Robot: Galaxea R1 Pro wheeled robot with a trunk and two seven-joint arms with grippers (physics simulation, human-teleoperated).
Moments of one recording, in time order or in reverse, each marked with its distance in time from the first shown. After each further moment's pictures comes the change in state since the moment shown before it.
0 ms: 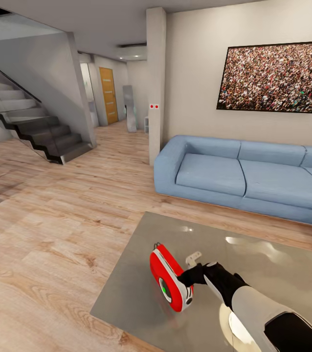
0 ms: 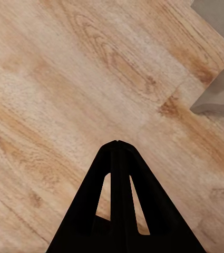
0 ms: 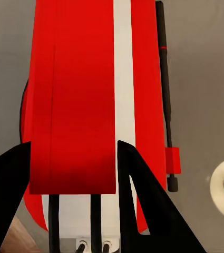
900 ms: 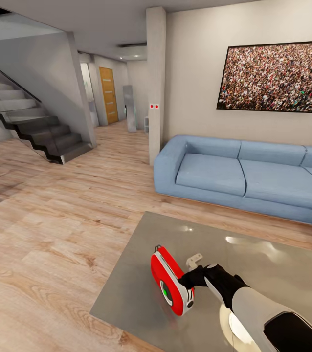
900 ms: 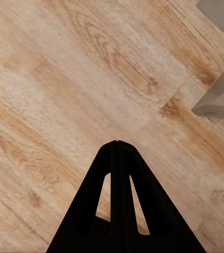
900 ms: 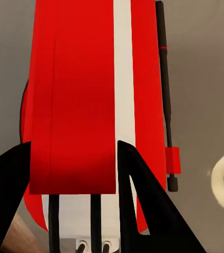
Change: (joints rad) left arm 0.001 0.000 0.011 0.000 0.003 0.000 0.000; right arm 0.000 0.001 0.001 0.025 0.001 -0.001 -0.002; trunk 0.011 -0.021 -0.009
